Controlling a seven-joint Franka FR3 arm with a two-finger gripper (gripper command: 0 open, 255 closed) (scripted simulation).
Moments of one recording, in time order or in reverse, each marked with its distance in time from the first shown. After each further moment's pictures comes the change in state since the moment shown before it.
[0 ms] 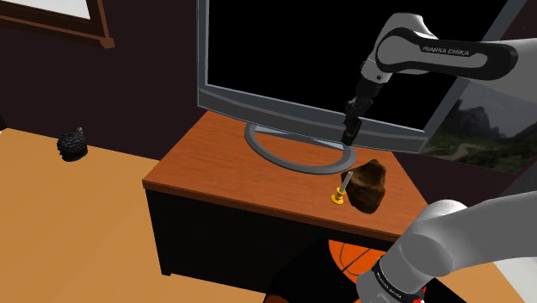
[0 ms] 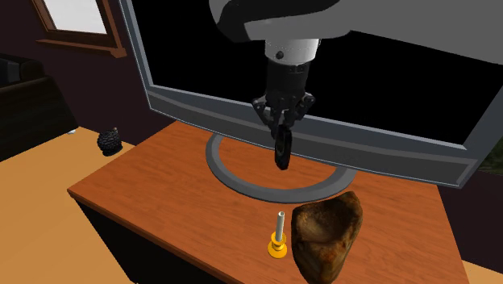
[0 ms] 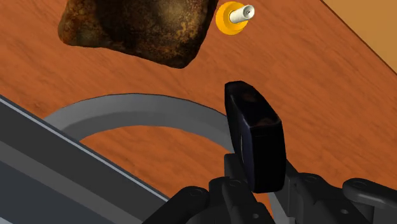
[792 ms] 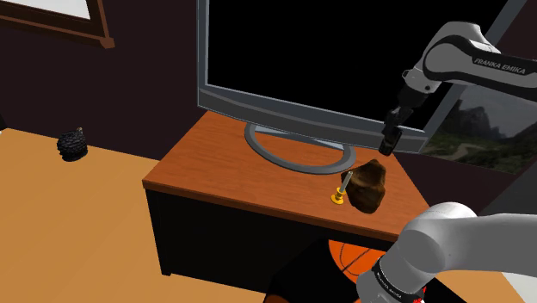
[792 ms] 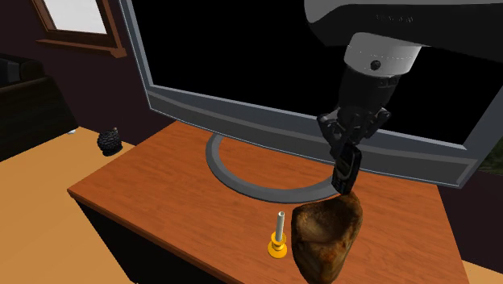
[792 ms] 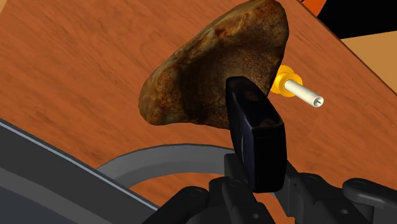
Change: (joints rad) arm -0.108 -0.236 -0.129 -0.108 -0.115 -0.108 -0.180
